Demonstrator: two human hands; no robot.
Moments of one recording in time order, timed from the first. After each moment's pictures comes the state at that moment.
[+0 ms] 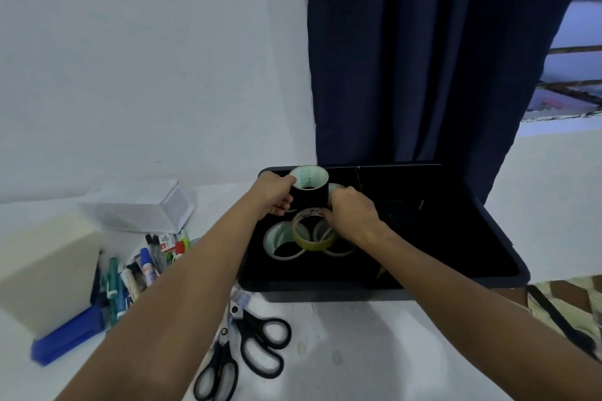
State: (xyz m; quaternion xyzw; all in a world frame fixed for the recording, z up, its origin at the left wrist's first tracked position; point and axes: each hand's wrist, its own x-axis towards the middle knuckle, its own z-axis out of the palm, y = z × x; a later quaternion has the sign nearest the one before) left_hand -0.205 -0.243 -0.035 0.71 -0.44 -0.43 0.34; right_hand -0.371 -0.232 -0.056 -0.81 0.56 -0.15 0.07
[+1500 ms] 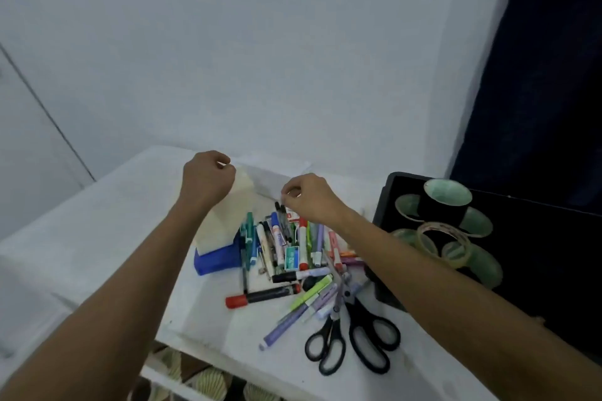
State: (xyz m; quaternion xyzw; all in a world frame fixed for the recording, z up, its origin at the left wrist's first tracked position) left_hand 0.023 -0.038 0.017 0.86 -0.33 0.00 0.38; right_hand -0.133 -0.152 -0.019 -0.86 0.29 -0.18 0.38
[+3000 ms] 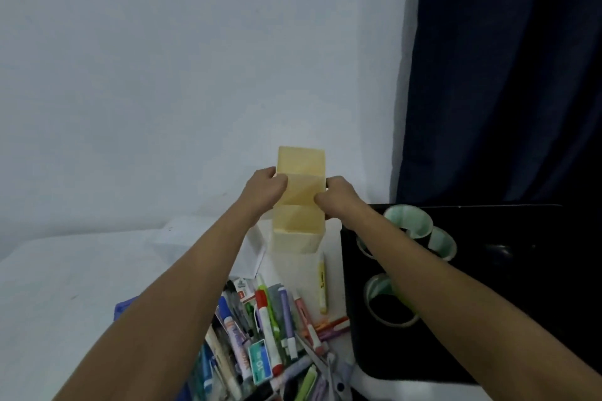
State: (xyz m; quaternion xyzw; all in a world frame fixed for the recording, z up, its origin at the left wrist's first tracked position) left_hand -0.020 -0.263 0.016 0.70 -0.49 -0.34 0.39; right_hand -0.171 -0.298 0.000 -0.63 0.54 -0.27 0.48
